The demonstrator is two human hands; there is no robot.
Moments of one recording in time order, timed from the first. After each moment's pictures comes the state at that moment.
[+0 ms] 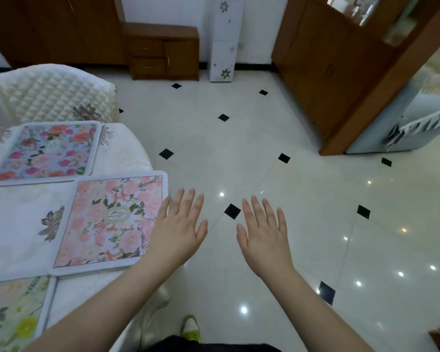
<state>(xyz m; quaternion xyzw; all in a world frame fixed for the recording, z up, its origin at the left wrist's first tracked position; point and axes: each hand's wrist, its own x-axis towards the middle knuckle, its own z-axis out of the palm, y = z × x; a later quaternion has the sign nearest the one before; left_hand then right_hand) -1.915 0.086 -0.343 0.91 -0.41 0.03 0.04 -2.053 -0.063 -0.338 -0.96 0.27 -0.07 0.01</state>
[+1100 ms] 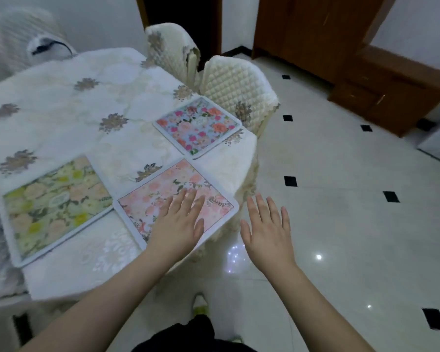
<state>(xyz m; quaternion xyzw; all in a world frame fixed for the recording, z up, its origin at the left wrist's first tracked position) -1.838 0.048 -0.354 1.00 0.05 -0.01 -0.02 -1.782 -0.161 -0.357 -0.98 -0.20 0.00 0.09</state>
